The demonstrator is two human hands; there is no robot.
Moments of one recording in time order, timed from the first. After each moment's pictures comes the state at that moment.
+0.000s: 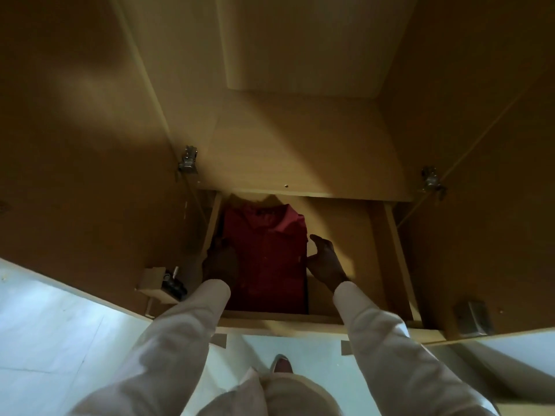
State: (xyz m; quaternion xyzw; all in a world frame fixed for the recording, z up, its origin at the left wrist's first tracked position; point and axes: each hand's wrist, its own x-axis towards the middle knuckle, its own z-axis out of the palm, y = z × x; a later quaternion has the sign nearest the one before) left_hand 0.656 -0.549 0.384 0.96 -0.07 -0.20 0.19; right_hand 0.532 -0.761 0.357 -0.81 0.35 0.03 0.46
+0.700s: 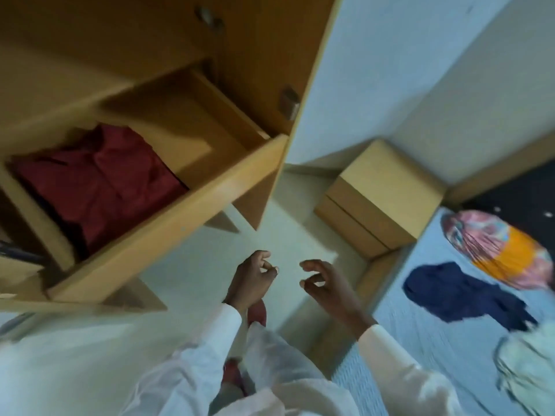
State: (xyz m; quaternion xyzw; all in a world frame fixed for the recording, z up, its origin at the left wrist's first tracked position) left_hand 0.373 -0.462 0.323 0.67 -0.47 -0.52 0.25; right_hand 0.168 -0.461 0.353 -0.63 0.62 -0.14 0.44
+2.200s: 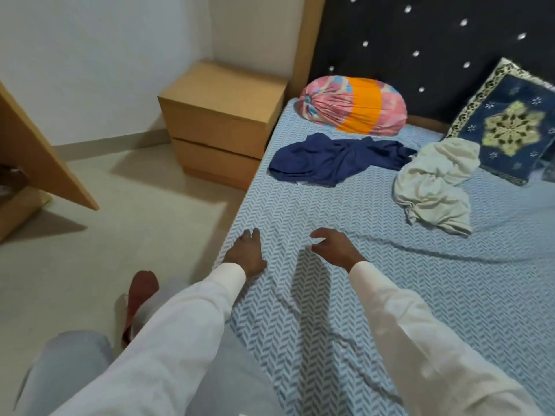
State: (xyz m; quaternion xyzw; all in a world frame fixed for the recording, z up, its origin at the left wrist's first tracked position) left_hand -0.105 -0.288 -0.017 0.49 -0.82 -0.26 -0.11; right_hand -0.339 -0.212 -0.007 -0.51 0.78 -0.15 0.32
